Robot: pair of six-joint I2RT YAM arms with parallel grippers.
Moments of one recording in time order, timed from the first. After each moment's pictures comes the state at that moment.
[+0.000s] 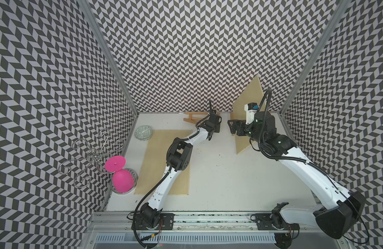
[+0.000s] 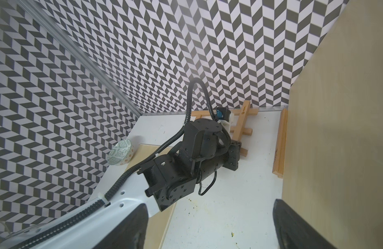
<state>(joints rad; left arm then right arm) -0.58 2.59 2.18 -0.28 -0.19 -0.27 0.50 1.29 1.28 -0.38 0.06 0.38</state>
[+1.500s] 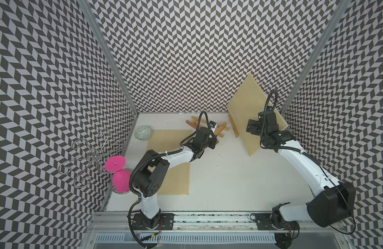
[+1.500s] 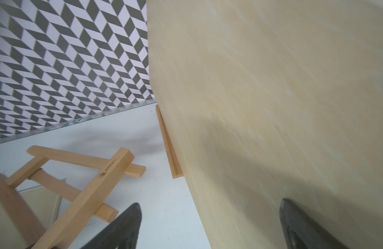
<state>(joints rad) -0.68 1.79 1.11 0.24 -0.06 -0.07 0.29 1.39 1.27 -0.53 0.41 0.37</state>
